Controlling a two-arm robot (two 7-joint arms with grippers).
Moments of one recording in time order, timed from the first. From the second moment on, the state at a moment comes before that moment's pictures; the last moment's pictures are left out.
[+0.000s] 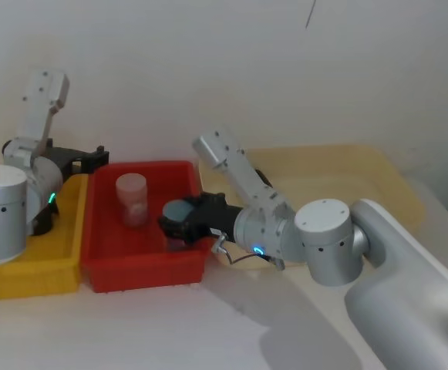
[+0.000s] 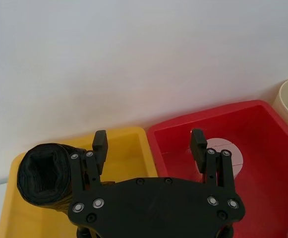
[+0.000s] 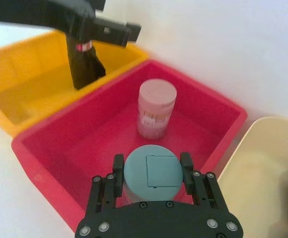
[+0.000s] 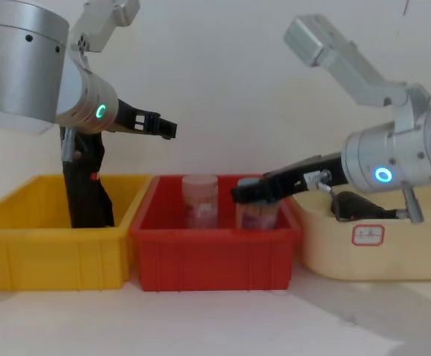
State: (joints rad) left arm -0.77 0.12 0.44 -1.15 -0.31 0.51 0.08; right arm 0.62 0.19 -0.49 -1.25 0.13 0.43 0.43
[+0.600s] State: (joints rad) left arm -0.77 0.12 0.44 -1.15 -0.31 0.51 0.08; right arm 0.62 0.18 -0.36 -1.39 0.24 0.47 0.40
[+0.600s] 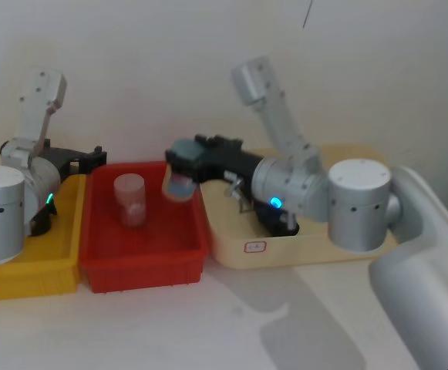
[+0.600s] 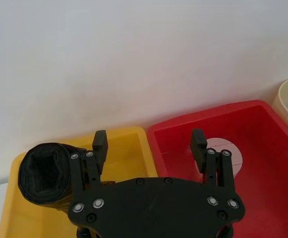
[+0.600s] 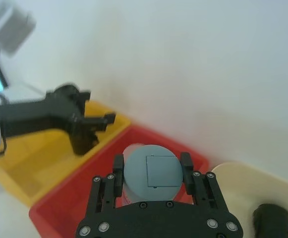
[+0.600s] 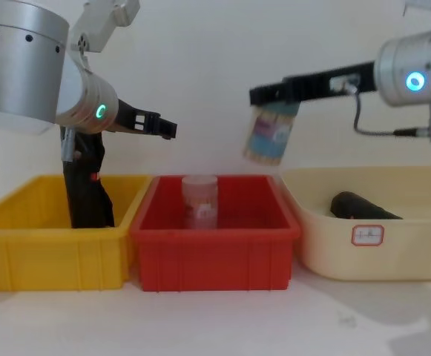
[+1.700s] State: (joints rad) left arm -0.77 0.12 0.44 -1.15 -0.31 0.51 0.08; right arm 0.51 0.22 -0.18 -1.38 0.33 0.36 0.30
